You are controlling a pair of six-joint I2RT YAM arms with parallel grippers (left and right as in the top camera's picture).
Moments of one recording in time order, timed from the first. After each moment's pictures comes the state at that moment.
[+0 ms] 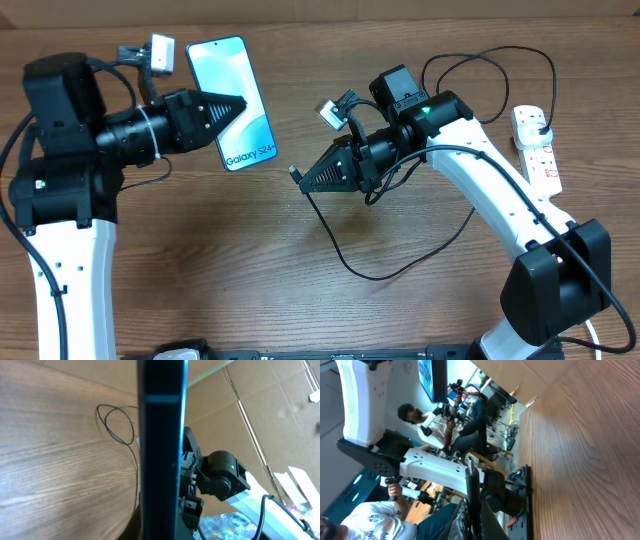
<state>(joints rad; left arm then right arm) 0.10 1.29 1.49 -0.81 1.05 -0.44 0.44 1.80 1.51 -1.04 -1.52 -0.43</state>
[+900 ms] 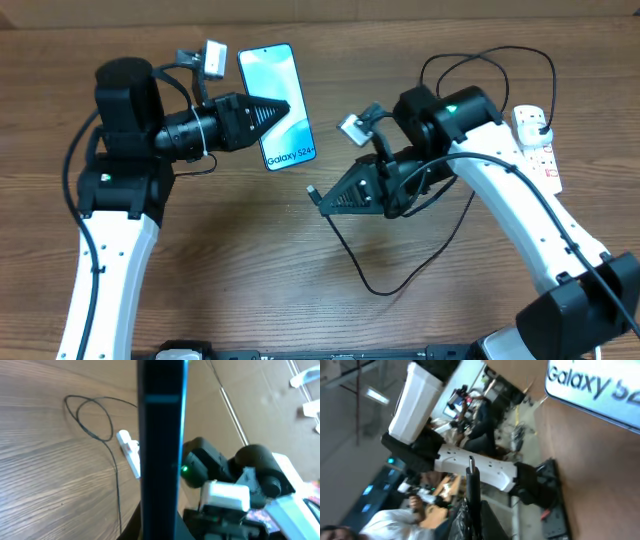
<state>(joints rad) -0.05 1.29 1.23 -0.34 1.05 -0.64 0.39 1.69 1.55 -1.64 -1.55 -0.81</state>
